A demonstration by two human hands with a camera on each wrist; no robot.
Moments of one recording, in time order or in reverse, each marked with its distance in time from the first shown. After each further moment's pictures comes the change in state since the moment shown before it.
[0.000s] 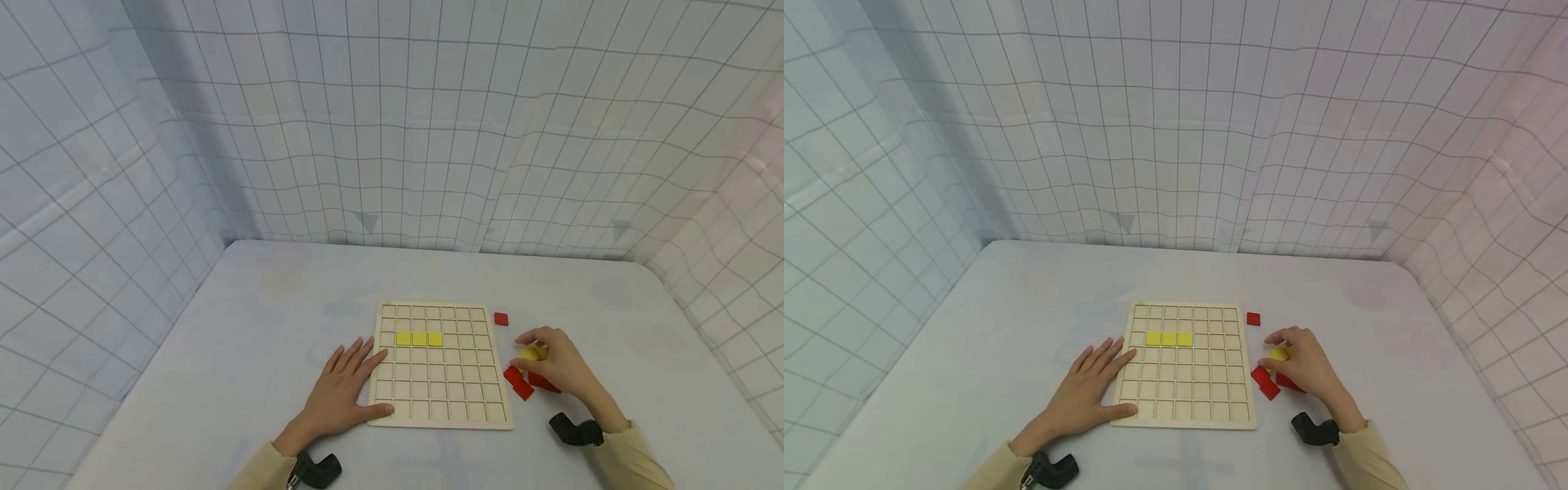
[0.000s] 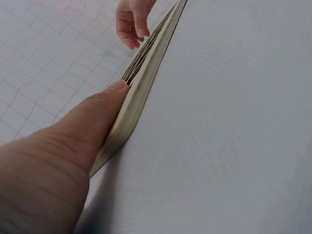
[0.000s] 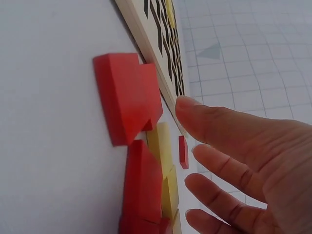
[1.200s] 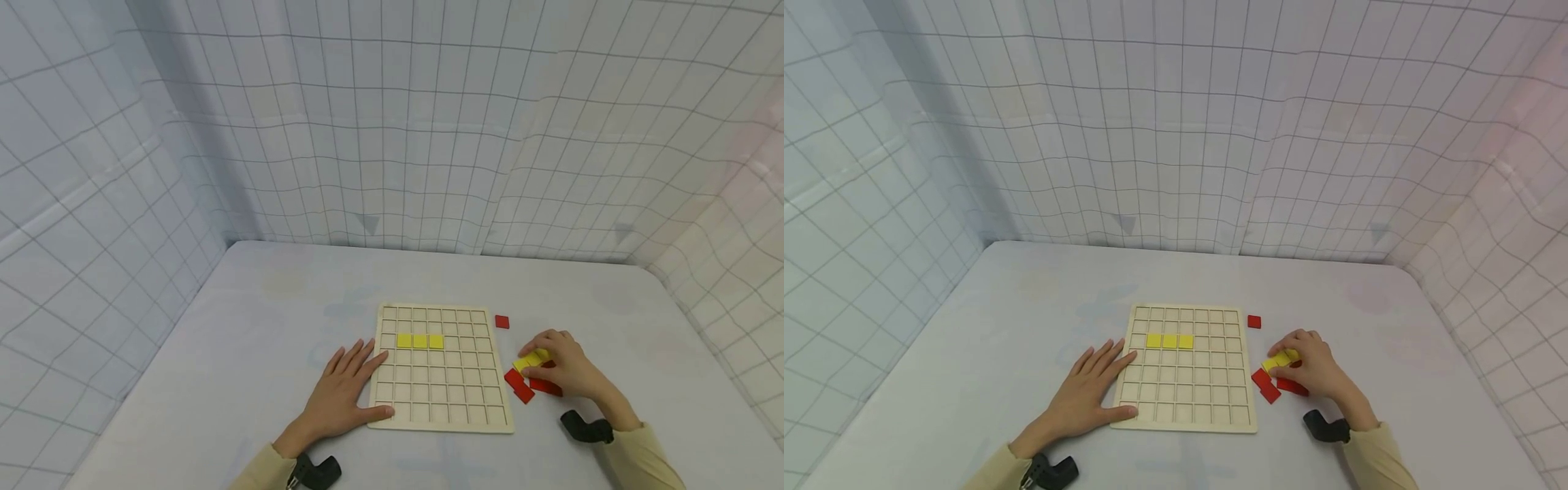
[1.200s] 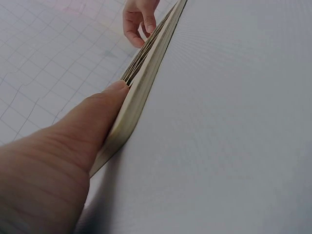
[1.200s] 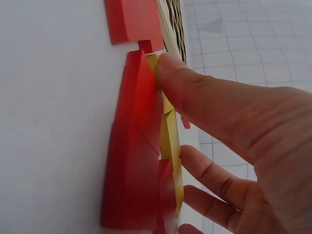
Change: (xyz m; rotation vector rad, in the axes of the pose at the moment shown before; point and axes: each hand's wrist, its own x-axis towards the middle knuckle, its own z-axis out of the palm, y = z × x) left_hand -0.001 0.002 -0.001 -0.005 -0.005 -0.008; right_hand -0.003 0.017 -0.010 -0.048 -0.097 -0.126
